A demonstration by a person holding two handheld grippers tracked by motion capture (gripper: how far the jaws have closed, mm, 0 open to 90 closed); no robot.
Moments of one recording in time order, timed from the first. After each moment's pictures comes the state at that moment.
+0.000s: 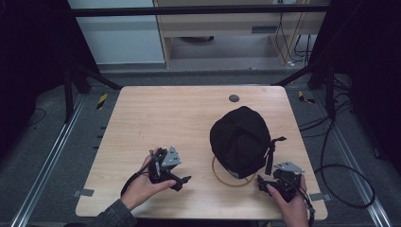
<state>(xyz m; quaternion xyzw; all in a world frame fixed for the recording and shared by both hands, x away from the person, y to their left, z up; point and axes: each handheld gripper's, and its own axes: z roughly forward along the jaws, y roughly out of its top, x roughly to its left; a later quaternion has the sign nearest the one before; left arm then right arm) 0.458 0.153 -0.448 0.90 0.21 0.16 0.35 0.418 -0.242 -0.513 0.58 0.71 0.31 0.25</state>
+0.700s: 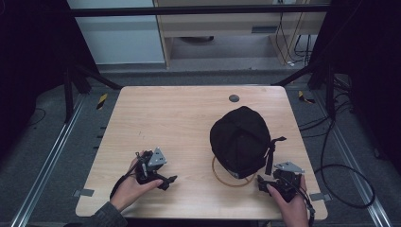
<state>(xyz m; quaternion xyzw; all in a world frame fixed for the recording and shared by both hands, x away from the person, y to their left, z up) 0.465 0.200 -0.474 0.89 0.26 0.17 0.33 0.418 -0.242 -0.513 0.58 0.71 0.31 0.25</state>
